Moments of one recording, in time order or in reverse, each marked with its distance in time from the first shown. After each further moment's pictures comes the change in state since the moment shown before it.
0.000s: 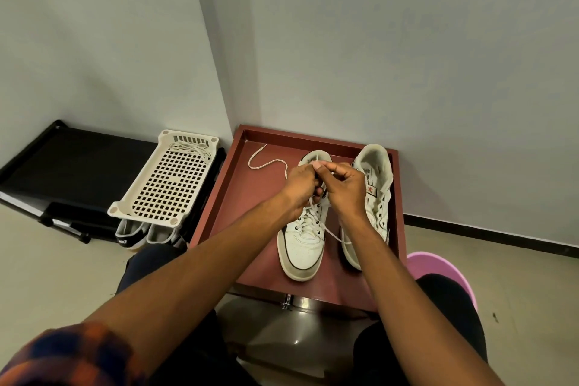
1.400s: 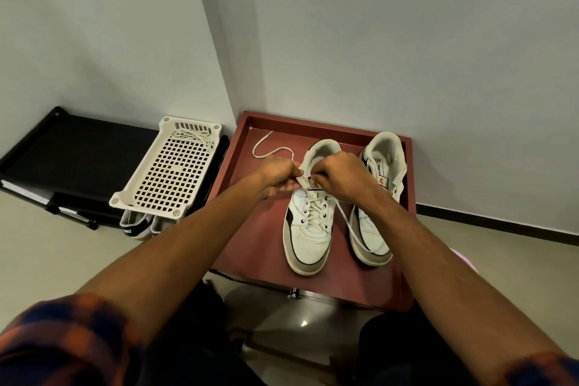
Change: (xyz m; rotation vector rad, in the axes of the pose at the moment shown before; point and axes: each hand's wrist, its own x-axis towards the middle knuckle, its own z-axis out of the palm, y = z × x) left_hand 0.039 0.004 -0.063 0.162 0.036 -0.241; right_hand 0.048 0.007 -0.003 -1.205 -0.653 -0.548
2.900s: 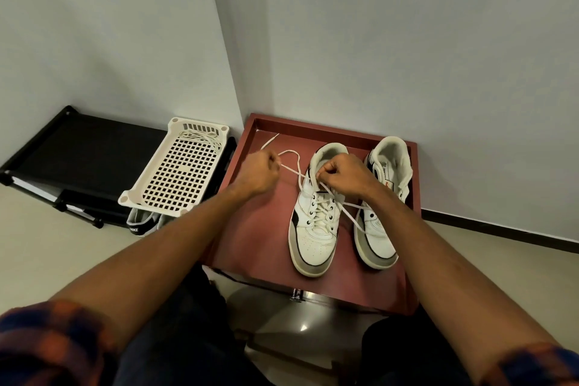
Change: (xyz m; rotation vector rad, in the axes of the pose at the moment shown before) left_hand -0.003 -0.012 -0.057 0.740 0.275 0.538; right_hand 0.010 0.008 0.009 0.441 -0.143 0.276
